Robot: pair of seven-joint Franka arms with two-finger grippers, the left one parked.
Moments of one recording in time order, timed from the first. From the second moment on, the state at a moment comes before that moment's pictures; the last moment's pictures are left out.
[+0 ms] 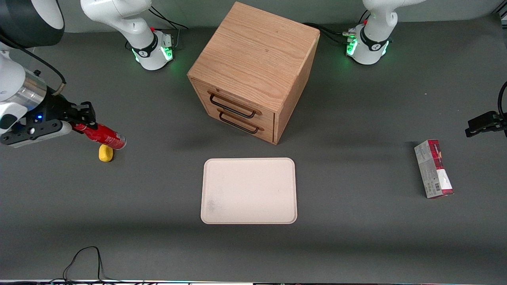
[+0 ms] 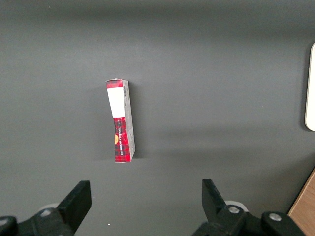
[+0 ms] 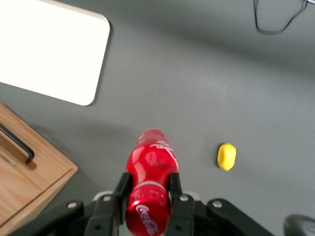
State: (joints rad) arm 0.26 0.15 -0.13 -1.39 0.02 1.53 -0.14
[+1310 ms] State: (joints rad) arm 0.28 0.89 0.31 -0.97 -0.30 1.99 0.15
